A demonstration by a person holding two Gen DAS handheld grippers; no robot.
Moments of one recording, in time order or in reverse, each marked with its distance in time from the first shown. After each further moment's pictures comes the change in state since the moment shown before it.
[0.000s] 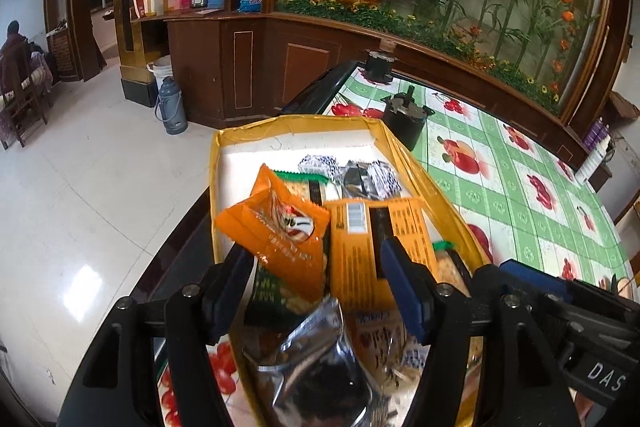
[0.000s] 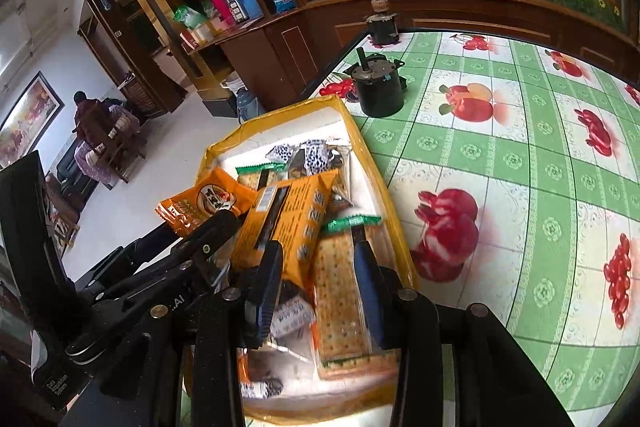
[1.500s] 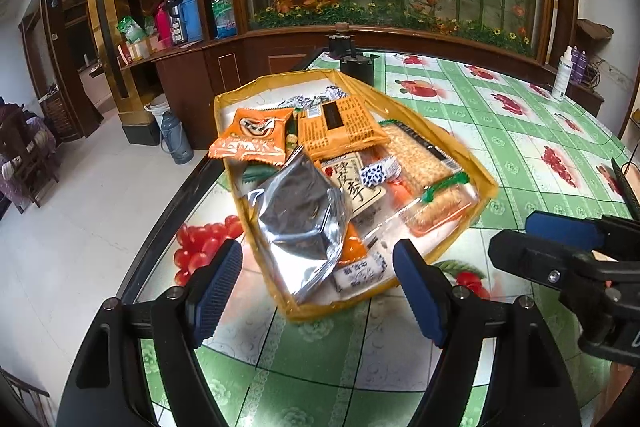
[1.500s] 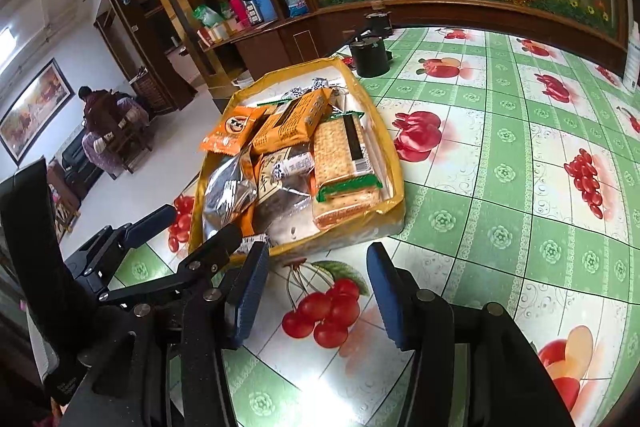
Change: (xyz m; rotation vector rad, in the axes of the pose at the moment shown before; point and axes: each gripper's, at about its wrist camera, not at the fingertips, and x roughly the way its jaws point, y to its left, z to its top) left arm -0.070 -0.026 -0.110 0.214 -0.053 0.054; right arm -0.067 -0.003 -0.113 -0.067 -0.055 -0.002
